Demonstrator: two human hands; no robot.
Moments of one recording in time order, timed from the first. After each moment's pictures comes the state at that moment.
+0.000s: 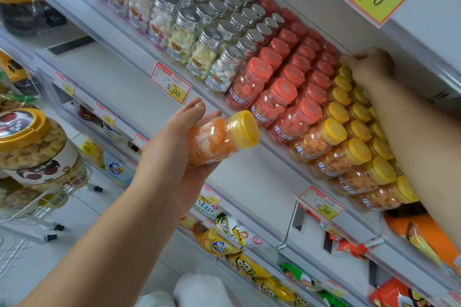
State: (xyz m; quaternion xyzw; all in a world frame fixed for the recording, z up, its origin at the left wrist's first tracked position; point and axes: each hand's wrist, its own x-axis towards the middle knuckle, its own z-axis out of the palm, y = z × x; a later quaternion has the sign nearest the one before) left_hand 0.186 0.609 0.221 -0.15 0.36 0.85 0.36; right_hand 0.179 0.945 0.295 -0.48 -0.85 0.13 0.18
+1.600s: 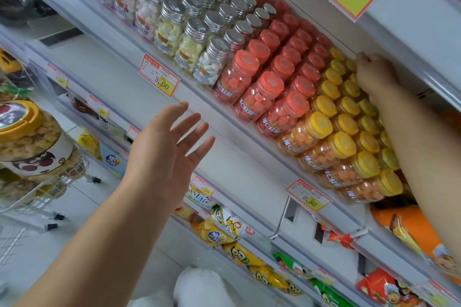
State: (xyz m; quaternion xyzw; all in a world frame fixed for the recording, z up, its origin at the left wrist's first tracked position) left_hand 0.189 0.618 0.207 -0.22 0.37 0.84 0.33; right_hand 0.234 1.063 0.279 -0.44 -0.88 0.09 0.16
